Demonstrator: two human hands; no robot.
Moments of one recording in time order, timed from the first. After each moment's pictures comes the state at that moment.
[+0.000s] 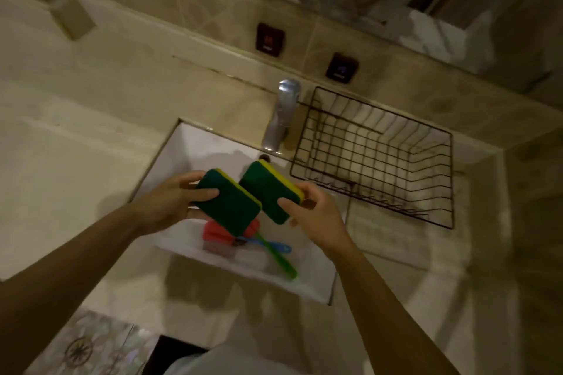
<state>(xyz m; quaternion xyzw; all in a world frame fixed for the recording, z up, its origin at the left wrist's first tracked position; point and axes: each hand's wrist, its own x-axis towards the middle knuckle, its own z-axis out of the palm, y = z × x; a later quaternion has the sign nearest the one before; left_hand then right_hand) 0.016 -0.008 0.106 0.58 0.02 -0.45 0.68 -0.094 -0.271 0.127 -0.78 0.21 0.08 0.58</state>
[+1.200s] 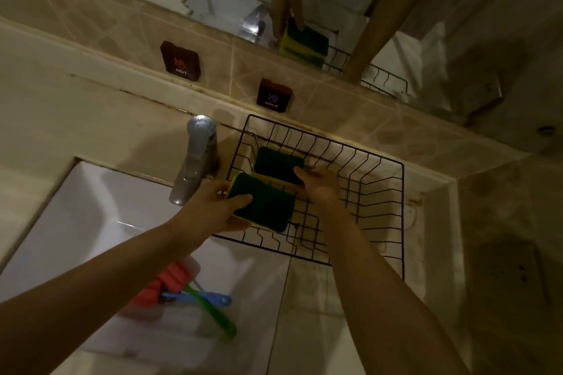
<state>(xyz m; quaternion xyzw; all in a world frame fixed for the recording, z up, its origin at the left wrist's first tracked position) 0.050 -0.232 0.139 0.63 0.09 -0.43 0.65 0.042 -0.469 0.058 -0.70 0.46 0.03 0.54</state>
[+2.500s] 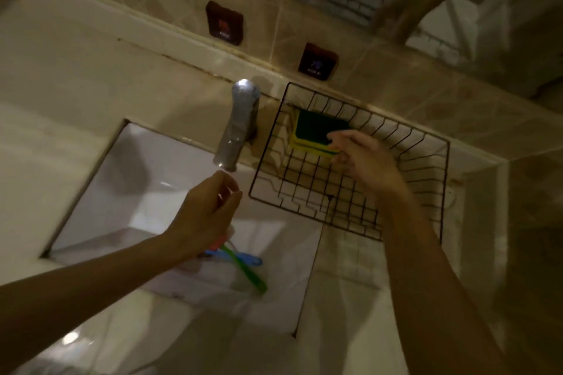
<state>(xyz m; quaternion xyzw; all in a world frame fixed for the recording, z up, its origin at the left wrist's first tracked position) 0.008 -0.154 0.110 0.86 -0.08 -0.21 0.46 0.011 -0.445 0.138 -0.72 0.28 0.10 0.62</state>
